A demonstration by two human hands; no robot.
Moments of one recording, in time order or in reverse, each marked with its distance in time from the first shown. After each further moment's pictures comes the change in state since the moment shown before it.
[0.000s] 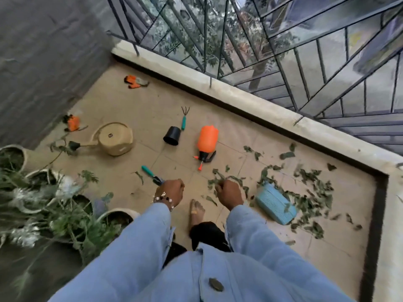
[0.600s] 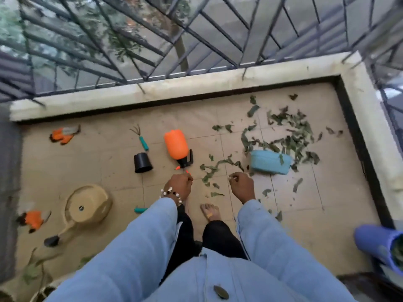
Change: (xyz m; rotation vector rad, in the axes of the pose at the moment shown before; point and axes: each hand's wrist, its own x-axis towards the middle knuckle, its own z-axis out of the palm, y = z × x) left_hand 0.158 0.090 -0.065 0.249 -0.278 0.445; right_hand 0.066 0.025 -0.026 0.584 0.351 0.559
